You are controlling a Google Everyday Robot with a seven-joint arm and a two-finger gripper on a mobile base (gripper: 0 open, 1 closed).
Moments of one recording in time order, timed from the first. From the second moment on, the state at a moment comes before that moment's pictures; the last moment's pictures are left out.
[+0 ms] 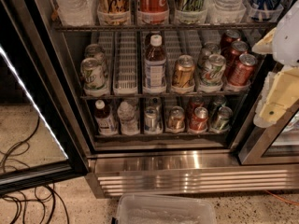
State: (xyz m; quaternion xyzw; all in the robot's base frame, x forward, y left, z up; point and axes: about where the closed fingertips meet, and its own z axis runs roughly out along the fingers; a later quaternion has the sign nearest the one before) arm 0.438 -0.217 0.976 -0.60 0.78 -0.03 0.16
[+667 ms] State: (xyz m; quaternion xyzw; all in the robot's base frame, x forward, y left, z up) arm 0.440 -0.213 0.963 -0.58 0.79 -0.02 0.19
